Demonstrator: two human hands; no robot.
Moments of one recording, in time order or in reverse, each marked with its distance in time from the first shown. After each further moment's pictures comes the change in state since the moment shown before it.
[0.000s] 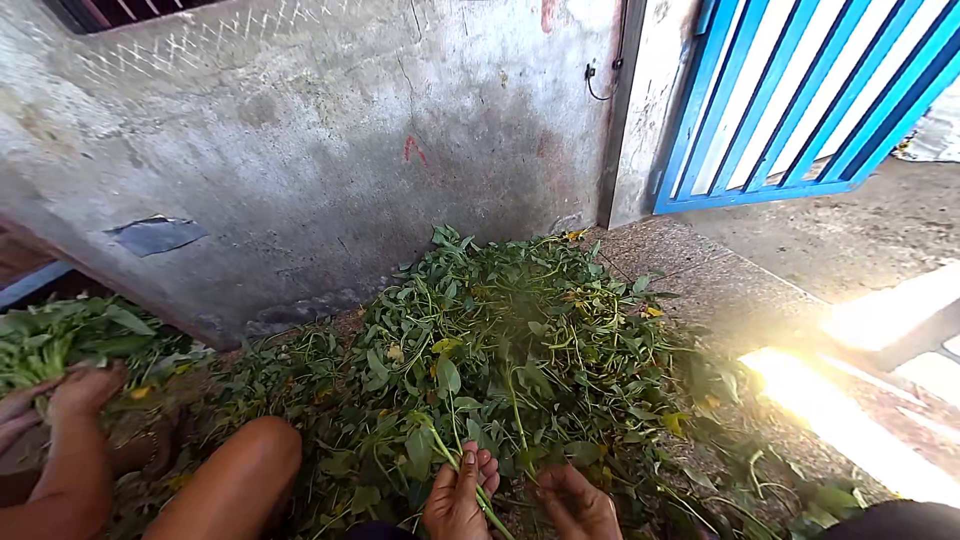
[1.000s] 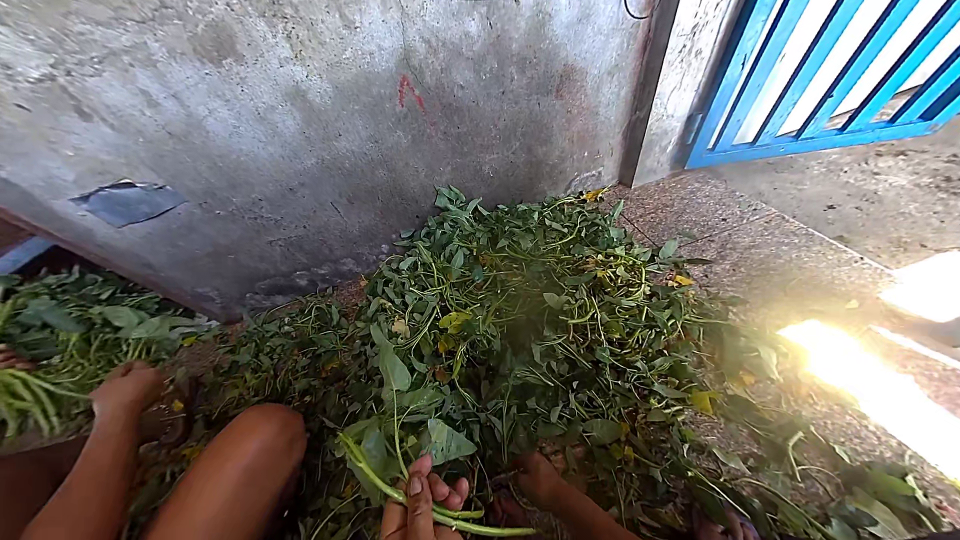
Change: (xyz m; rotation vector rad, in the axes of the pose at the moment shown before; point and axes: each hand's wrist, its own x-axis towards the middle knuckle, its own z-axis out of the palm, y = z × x) left_hand 0.009 0.027 -0.026 -0.113 0.054 0.291; right_hand 0.075 0.176 0.074 -0.475 -0.722 0.659
